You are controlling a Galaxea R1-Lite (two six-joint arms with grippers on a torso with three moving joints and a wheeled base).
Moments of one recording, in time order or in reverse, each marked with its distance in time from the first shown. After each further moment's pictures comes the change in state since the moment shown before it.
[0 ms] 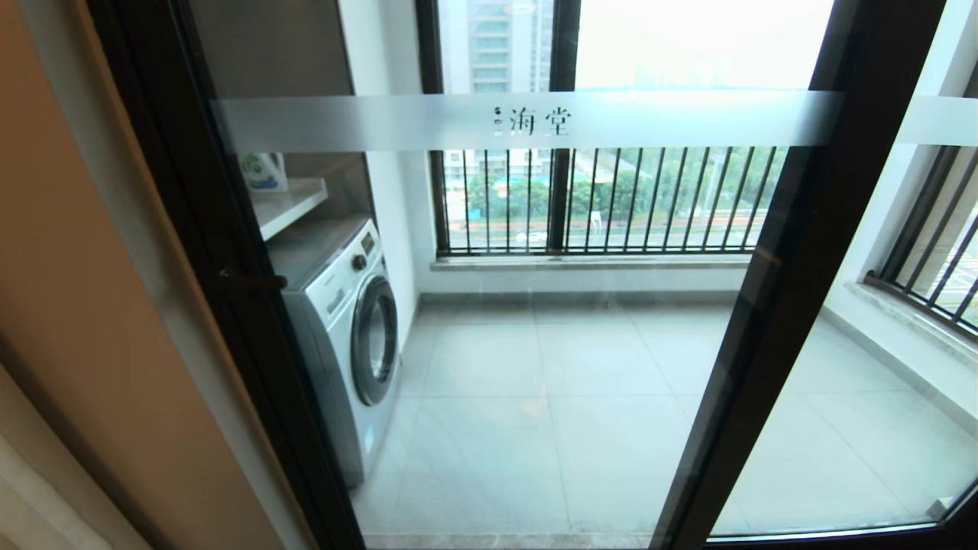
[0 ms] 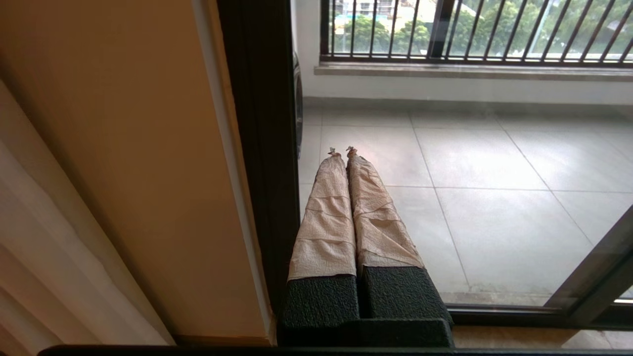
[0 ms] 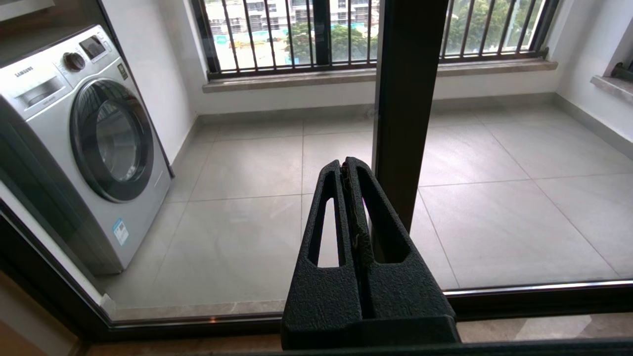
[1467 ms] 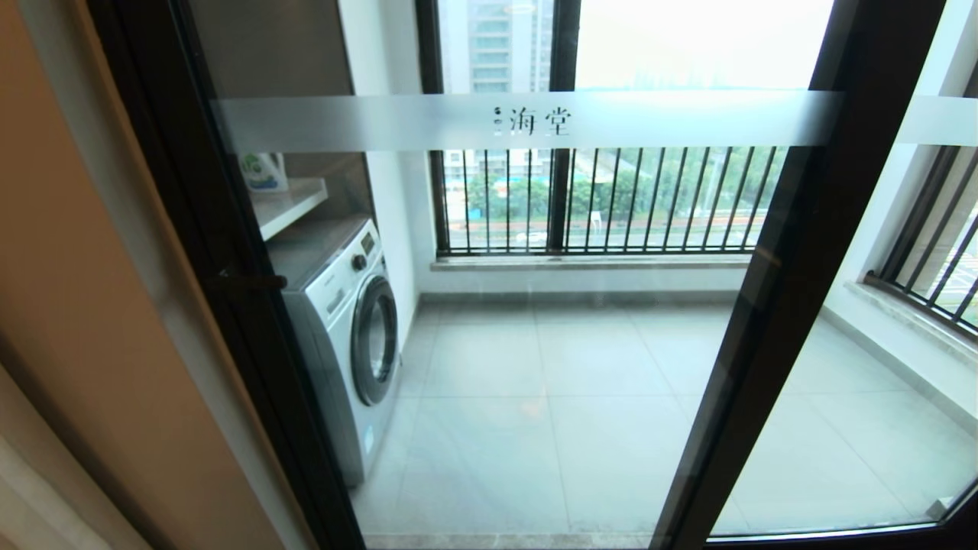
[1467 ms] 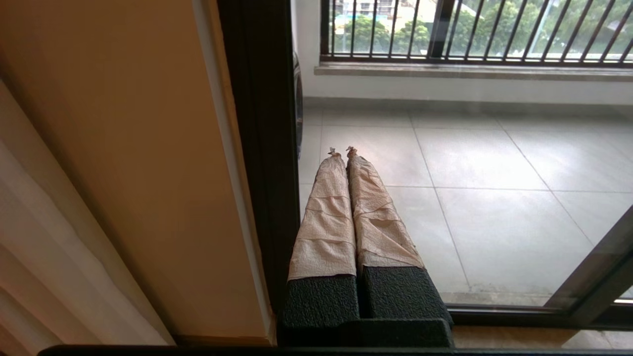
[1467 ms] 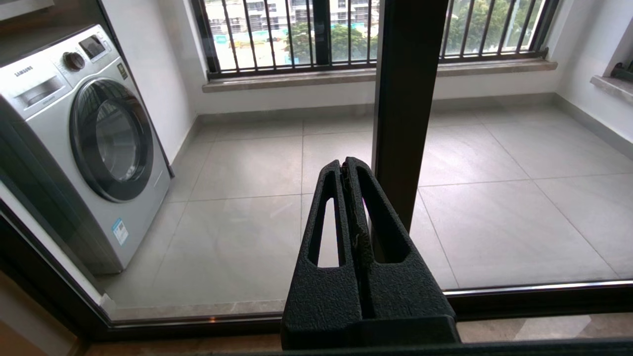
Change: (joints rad) left arm 0.000 0.000 0.000 0.000 0.000 0.000; right arm 0.000 0.000 0.000 0.000 0.000 -0.001
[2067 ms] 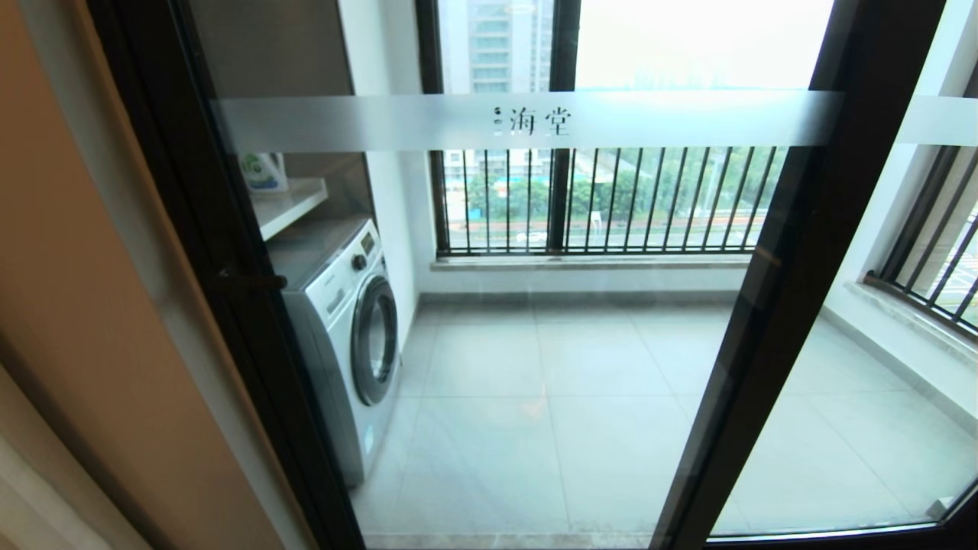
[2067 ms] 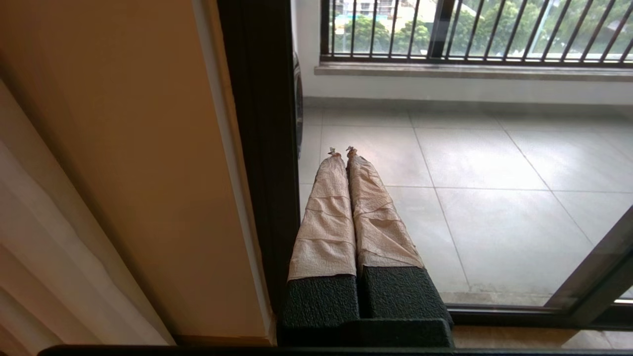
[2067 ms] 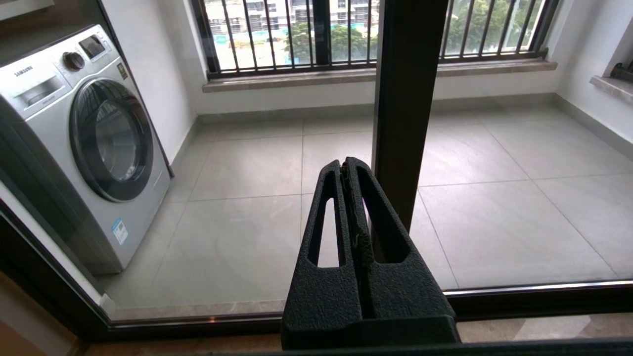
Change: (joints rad) left arm 0.000 0.000 0.000 0.000 0.000 0.000; right arm 0.000 0.000 0.000 0.000 0.000 -0.001
